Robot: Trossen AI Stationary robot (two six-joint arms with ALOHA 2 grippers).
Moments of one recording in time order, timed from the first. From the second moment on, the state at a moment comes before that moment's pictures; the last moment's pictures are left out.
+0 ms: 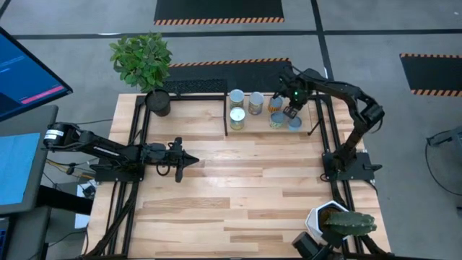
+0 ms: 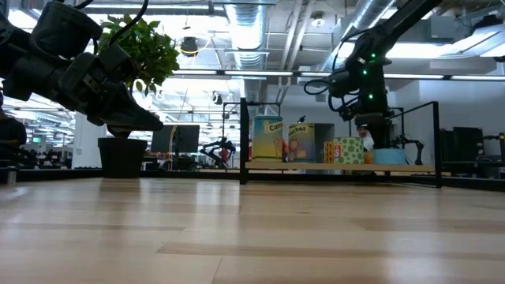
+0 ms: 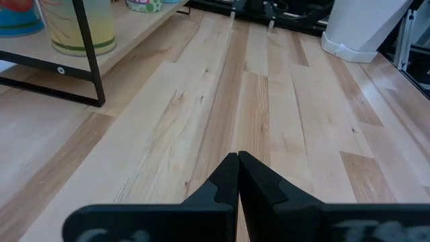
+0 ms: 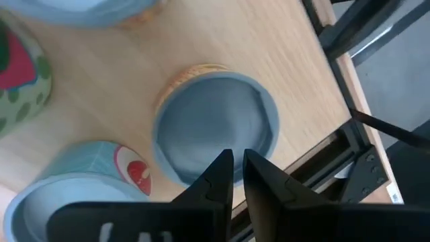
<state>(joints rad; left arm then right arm) -0.02 1.06 0.08 0.64 -0.09 -0.23 -0.88 1.70 1.26 -1.06 0.26 -0.23</state>
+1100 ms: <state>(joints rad) -0.02 1.06 0.08 0.64 -0.14 -0.23 -0.89 1.75 1.26 -0.96 0.21 -0.32</state>
